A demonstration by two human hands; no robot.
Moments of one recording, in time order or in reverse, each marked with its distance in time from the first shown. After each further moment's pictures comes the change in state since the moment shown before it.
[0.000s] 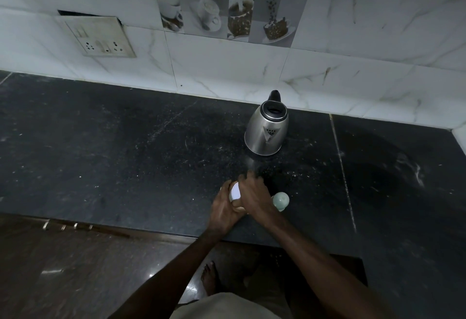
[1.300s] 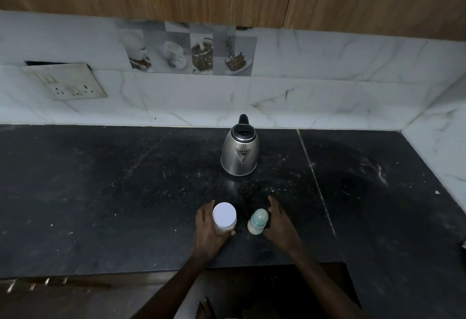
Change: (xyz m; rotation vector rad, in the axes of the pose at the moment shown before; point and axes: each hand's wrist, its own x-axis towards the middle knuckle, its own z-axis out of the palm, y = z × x) left_hand 0.010 -0.016 0.012 0.170 0.071 0.163; right_hand -0.069 0.124 0.043 0.776 0.088 0.333
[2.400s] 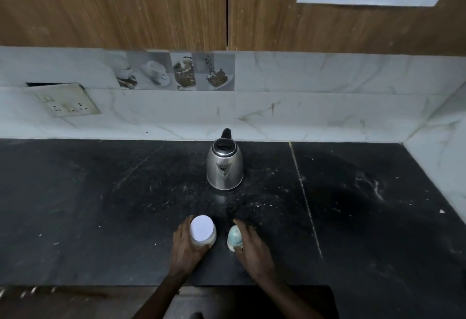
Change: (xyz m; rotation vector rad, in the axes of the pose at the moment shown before) left_hand -0.007 0.035 0.003 0.091 0.027 -0.169; right_hand 0.000 0.029 0.018 -0.201 0.046 -0.311
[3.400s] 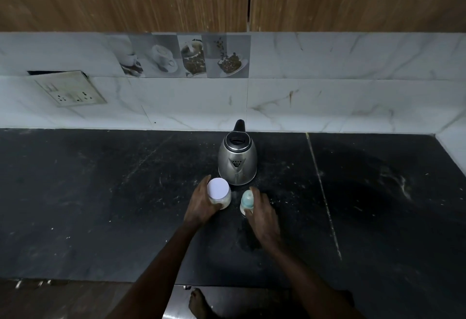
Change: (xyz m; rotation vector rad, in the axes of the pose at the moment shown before) left_hand 0.125 0.039 -0.015 0.007 -0.125 0.021; right_hand 0.095 -0.021 -0.016 0.007 0.157 0.100
